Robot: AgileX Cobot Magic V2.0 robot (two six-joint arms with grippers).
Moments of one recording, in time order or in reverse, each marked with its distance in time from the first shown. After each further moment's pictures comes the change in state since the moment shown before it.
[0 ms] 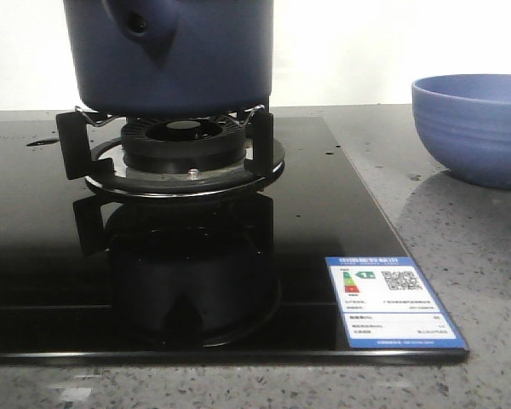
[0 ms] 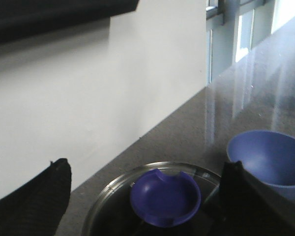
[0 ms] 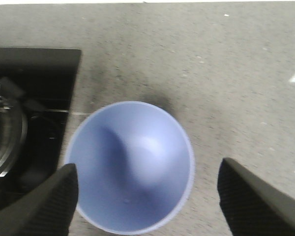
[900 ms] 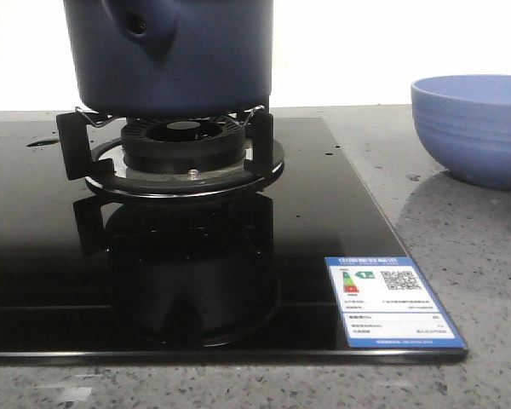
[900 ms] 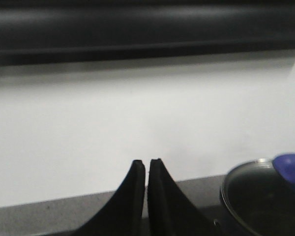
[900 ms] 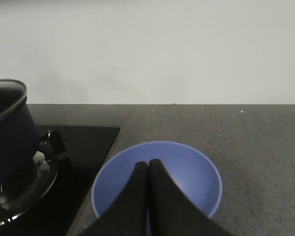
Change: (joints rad) left arm -0.003 -0.557 0.465 0.296 -0.653 -0.402; right arm 0.000 -0.688 0.909 0.500 -0.772 -0.515
